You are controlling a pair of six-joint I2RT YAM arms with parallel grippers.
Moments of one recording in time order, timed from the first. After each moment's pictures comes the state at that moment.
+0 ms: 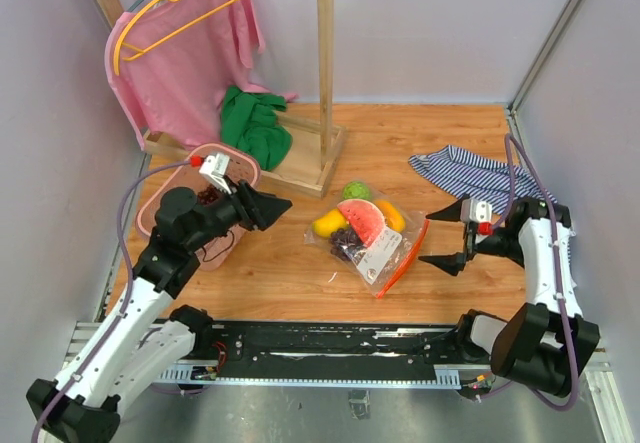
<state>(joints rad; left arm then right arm) -0.38 0.69 0.69 -0.09 0.37 -0.61 -0.32 1.13 0.89 -1.64 -1.41 -2.08</state>
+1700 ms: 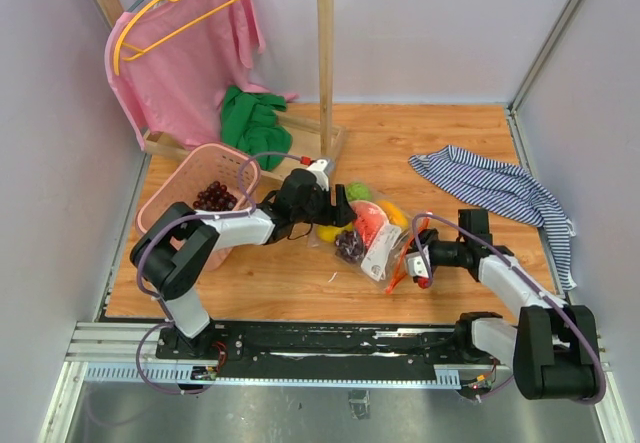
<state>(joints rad) -0.70 1.70 0.85 0.35 0.17 -0.54 0.04 1.09 0.38 -0.32 -1.02 -1.89</state>
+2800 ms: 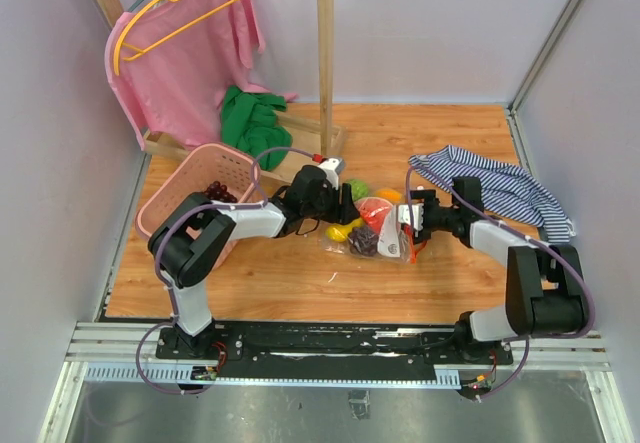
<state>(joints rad) -0.71 1.83 0.95 0.33 0.16 -0.44 0.07 1.40 0.56 0.02 -0.81 -1.48</state>
